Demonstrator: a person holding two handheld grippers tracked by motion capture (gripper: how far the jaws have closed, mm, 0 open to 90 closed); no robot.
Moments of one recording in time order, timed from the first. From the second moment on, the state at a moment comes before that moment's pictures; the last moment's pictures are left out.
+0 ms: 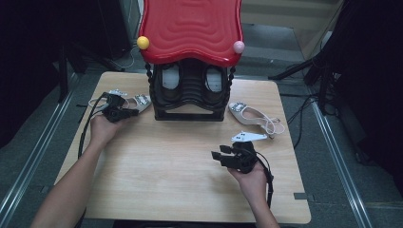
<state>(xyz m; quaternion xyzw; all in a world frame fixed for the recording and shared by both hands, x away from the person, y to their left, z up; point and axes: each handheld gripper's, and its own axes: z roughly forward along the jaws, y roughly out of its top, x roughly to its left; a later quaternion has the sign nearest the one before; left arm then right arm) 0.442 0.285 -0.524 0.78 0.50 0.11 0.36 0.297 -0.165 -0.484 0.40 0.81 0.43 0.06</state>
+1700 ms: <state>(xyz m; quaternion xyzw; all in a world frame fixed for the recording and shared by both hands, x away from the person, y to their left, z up) 0.368 0.312 -0.473 0.76 0.50 0.07 0.41 0.314 -0.165 -0.483 0.40 0.81 0.43 0.05</state>
